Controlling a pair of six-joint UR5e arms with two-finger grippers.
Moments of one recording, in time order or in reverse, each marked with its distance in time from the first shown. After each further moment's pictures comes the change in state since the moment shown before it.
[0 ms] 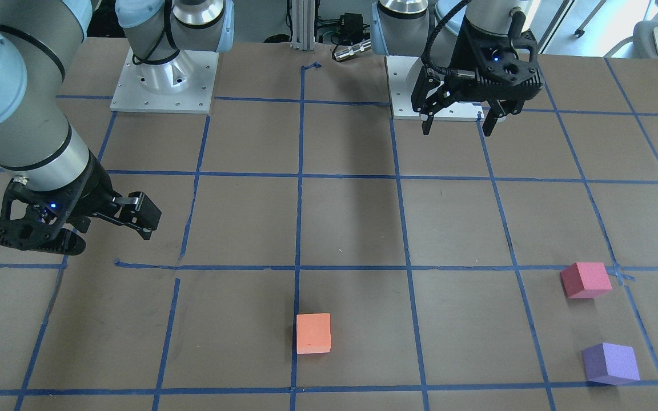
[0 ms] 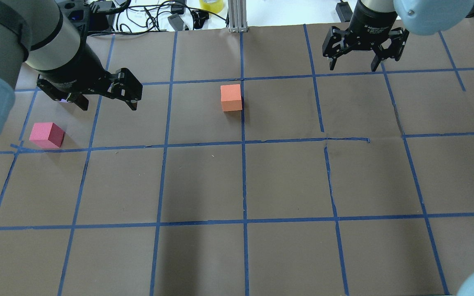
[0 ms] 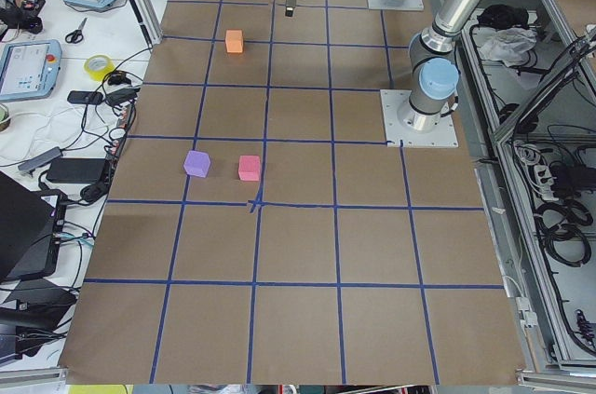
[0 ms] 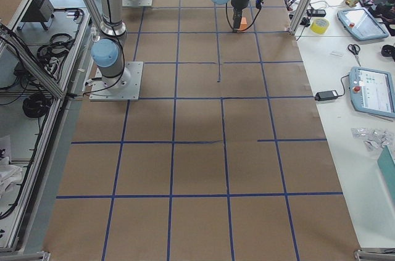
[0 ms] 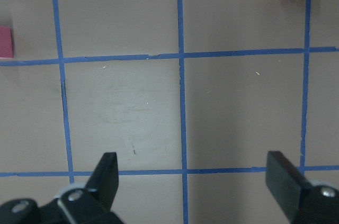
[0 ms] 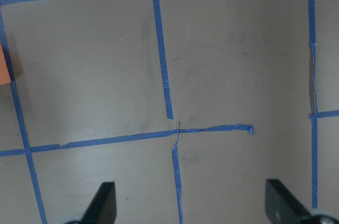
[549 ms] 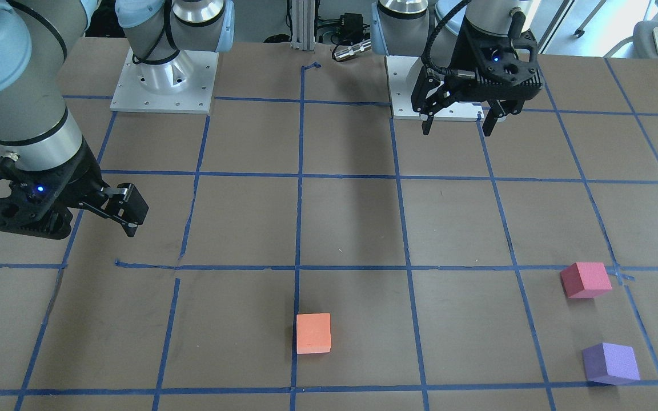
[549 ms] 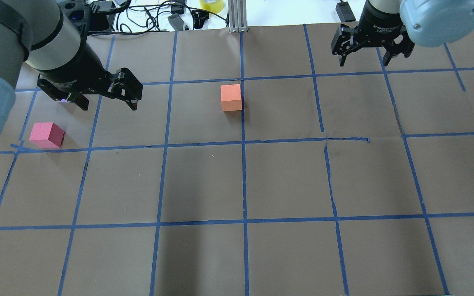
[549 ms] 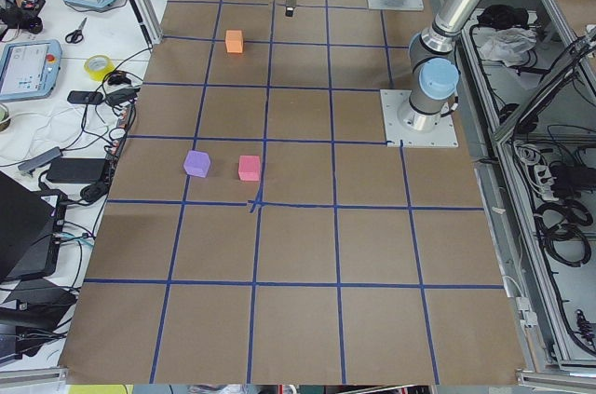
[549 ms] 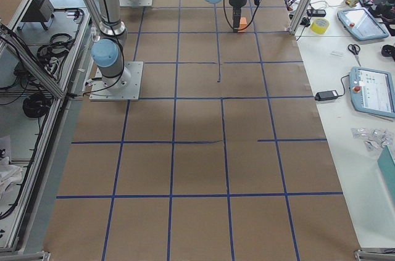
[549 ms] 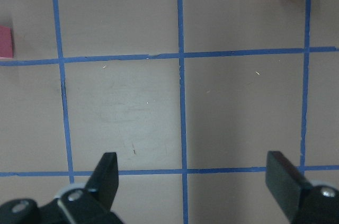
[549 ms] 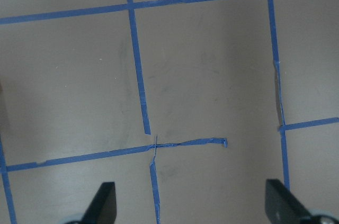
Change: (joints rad) left arm 0.000 0.000 0.000 0.000 0.000 0.000; right arm 0.001 -0.053 0.038 -0.070 -0.076 0.003
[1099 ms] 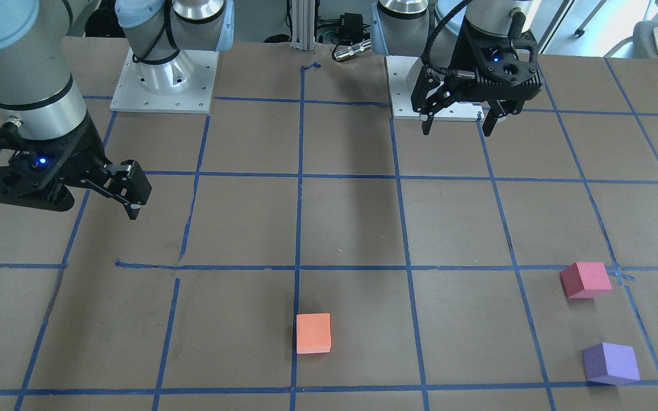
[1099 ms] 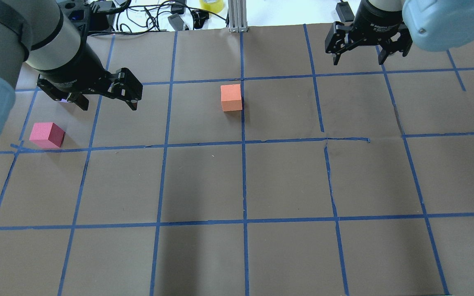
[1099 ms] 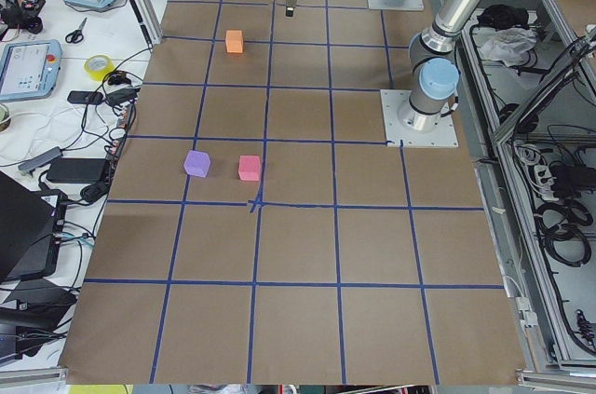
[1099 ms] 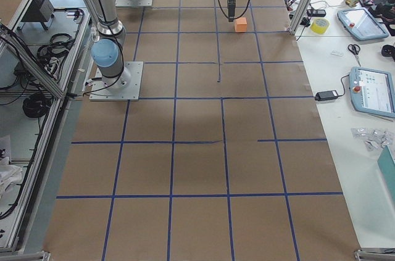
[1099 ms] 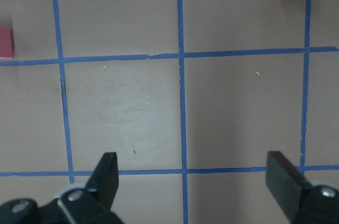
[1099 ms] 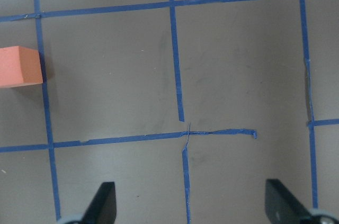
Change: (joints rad) left arm 0.000 0.002 -0.002 -0.001 0.001 0.000; right arm 0.043 -0.067 0.018 0.025 0.087 -0.004
